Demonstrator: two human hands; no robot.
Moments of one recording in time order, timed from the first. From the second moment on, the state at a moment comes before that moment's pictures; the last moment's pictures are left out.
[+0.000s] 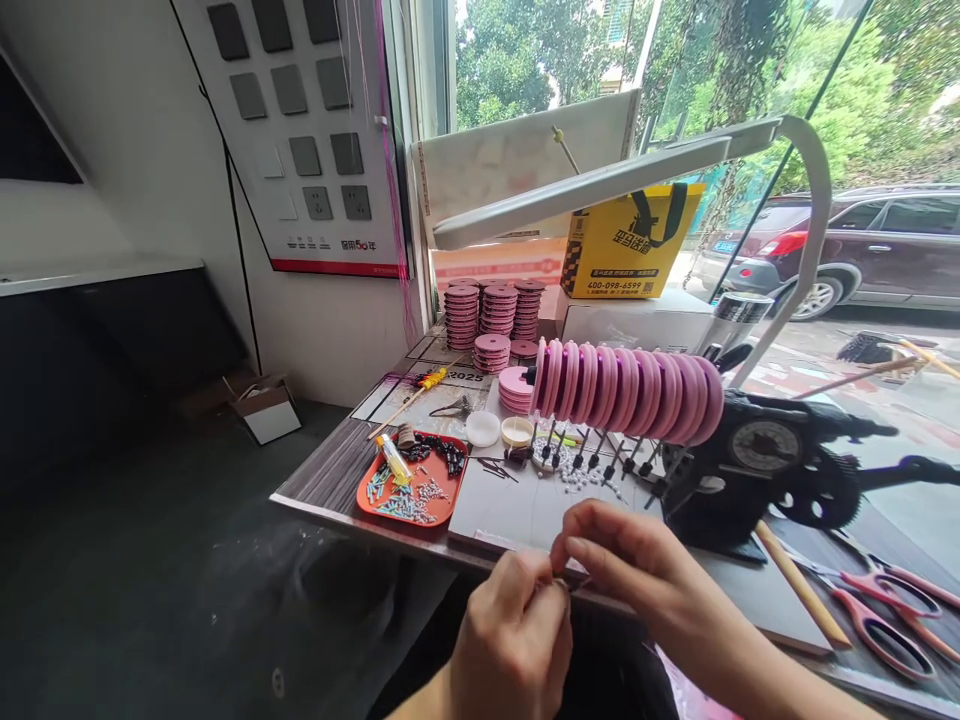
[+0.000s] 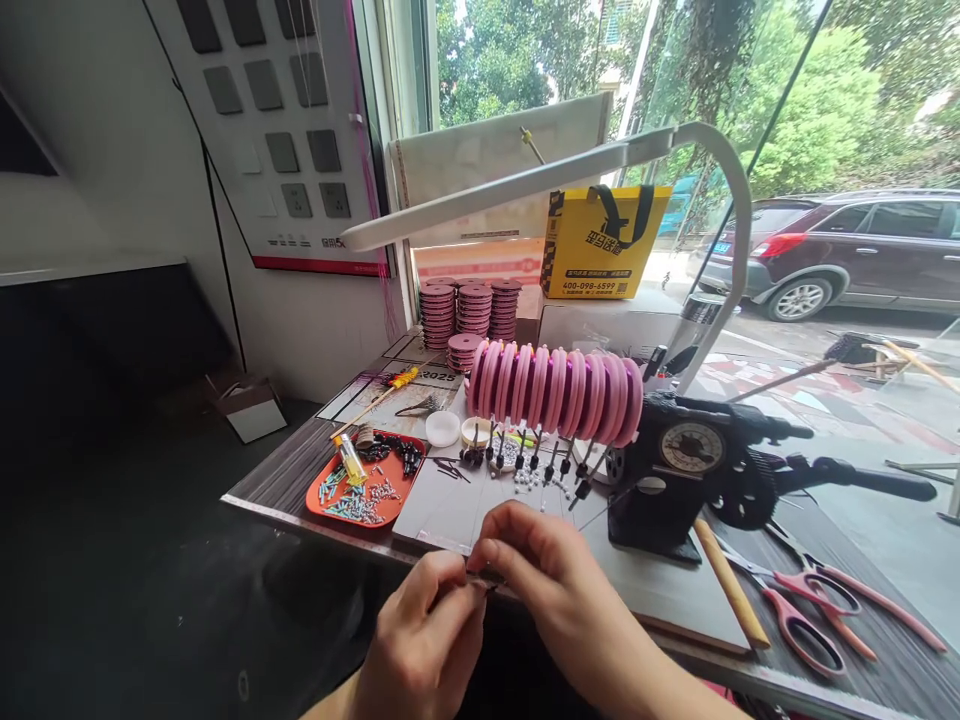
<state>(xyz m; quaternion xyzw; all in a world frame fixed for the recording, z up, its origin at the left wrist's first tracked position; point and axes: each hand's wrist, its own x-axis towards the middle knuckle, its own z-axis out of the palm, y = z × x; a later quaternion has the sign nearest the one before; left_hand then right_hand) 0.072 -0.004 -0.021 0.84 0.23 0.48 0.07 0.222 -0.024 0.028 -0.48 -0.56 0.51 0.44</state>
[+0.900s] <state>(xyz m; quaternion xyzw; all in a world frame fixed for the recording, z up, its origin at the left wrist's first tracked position) 0.082 0.034 -0.009 0.44 0.38 0.06 0.81 0.231 -0.047 -0.010 -0.30 -0.88 -0.21 0.30</state>
